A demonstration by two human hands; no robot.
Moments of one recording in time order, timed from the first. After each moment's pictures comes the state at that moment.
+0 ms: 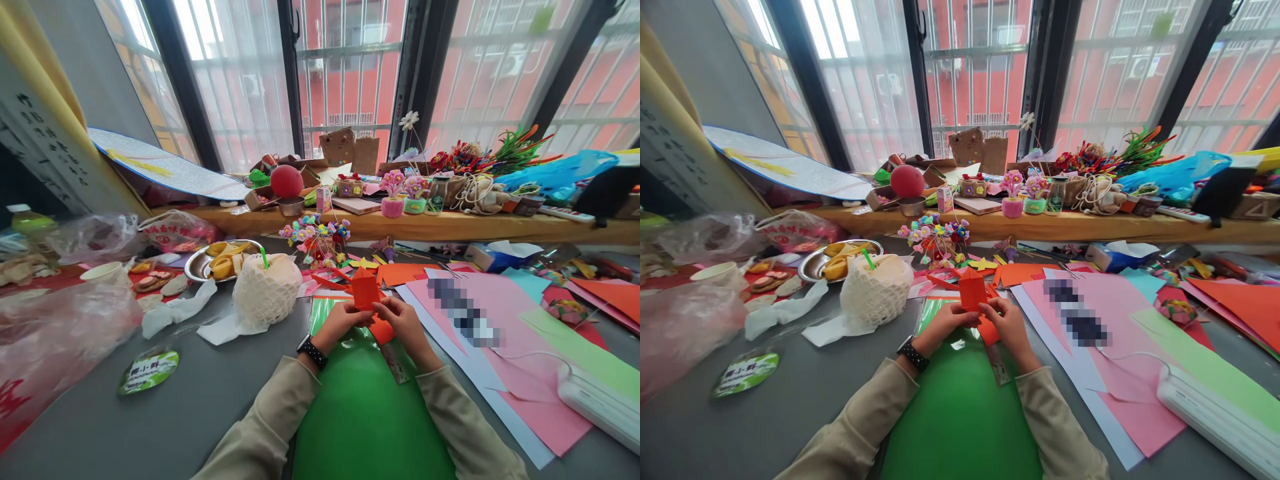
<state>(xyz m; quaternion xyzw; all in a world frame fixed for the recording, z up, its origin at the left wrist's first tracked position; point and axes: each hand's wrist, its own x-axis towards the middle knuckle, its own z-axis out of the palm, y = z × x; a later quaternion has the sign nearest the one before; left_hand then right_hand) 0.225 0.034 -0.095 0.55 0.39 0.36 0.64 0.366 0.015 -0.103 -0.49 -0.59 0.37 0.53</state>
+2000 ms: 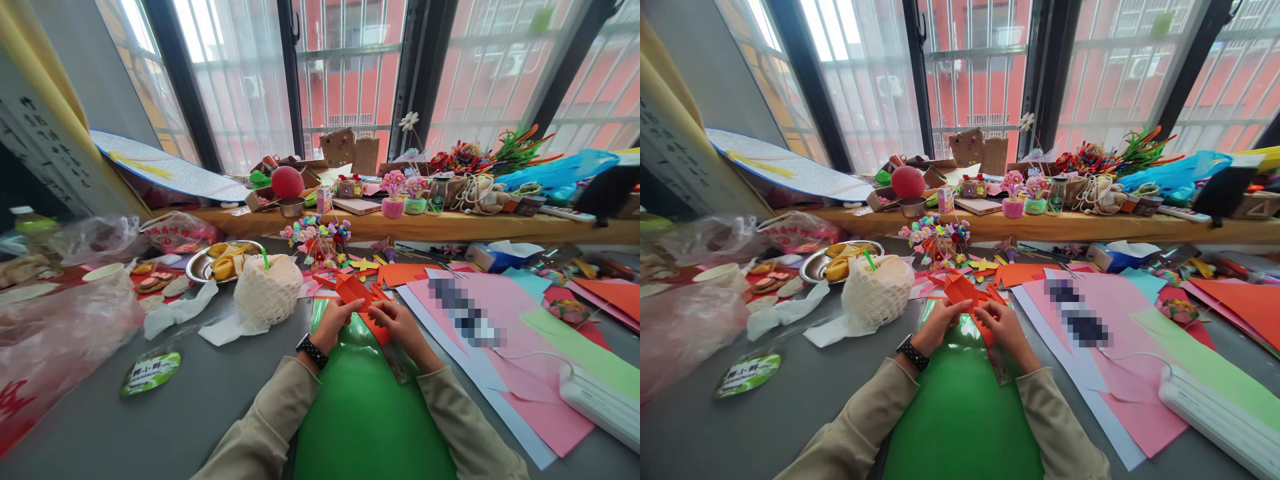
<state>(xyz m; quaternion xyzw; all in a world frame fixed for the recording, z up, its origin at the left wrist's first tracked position) 0.222 0.036 -0.092 0.51 0.42 0.45 0.60 0.363 0.014 -0.103 -0.46 -0.66 0.39 0.46</state>
